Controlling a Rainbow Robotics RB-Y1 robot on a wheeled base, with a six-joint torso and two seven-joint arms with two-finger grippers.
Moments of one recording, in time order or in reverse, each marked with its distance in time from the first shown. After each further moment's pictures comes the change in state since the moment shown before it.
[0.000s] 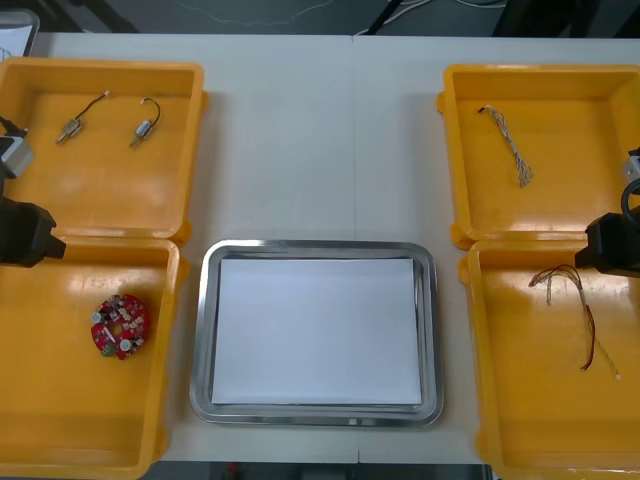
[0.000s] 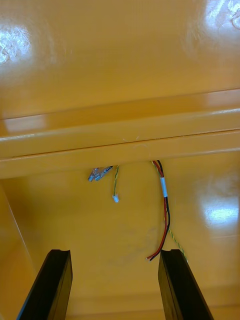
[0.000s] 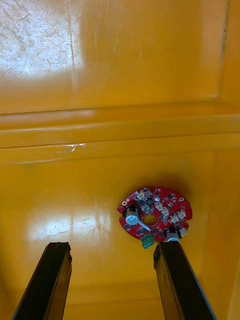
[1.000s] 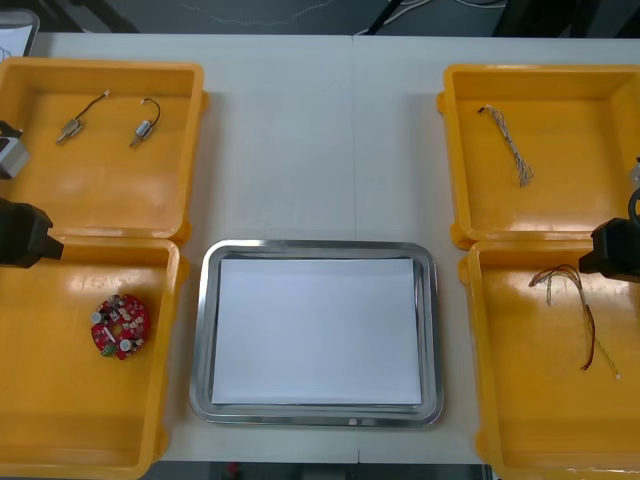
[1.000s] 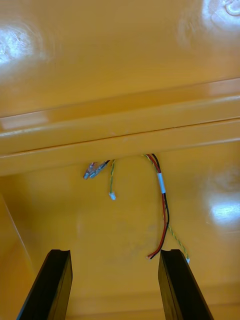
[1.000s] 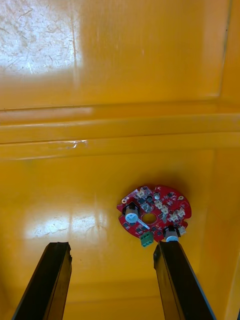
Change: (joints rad) right arm 0.032 0.016 -0.036 0.001 0.000 -0.007 0.007; left arm 0.012 -0.009 0.023 0.000 0.008 0.007 0.000
